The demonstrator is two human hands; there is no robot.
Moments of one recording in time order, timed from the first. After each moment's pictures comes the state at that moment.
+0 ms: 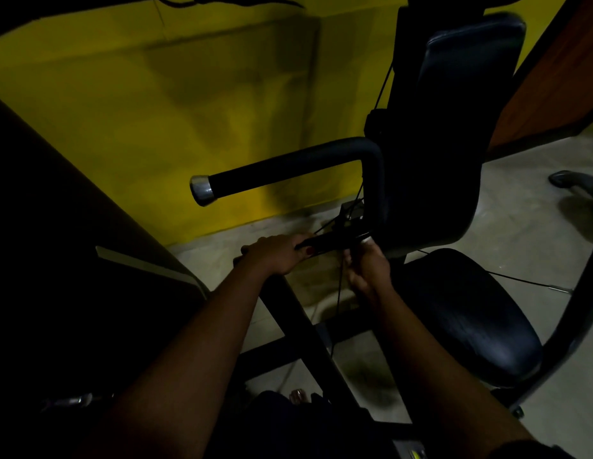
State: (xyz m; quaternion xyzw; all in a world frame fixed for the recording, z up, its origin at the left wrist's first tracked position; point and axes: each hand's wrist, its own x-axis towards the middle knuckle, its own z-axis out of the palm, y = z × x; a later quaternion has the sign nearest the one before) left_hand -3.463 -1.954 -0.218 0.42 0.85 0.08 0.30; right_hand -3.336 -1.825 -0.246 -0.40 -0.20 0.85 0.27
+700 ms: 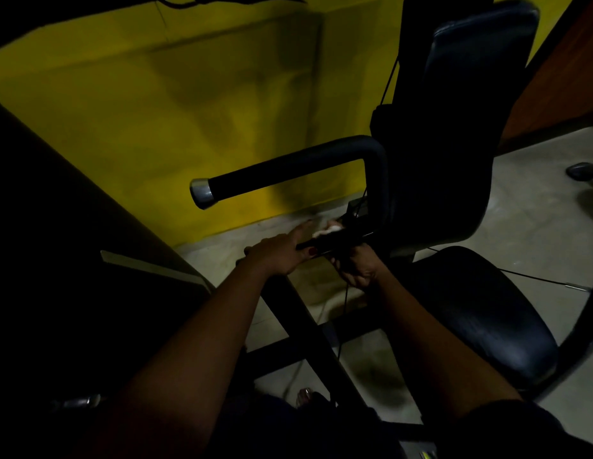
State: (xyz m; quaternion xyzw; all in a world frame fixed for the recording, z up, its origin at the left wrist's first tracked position) left_hand -3.461 -1.953 -0.209 0.37 0.86 0.10 0.33; right_hand -3.351 -1.814 -0.266 -0.28 -0.23 0.93 0.09
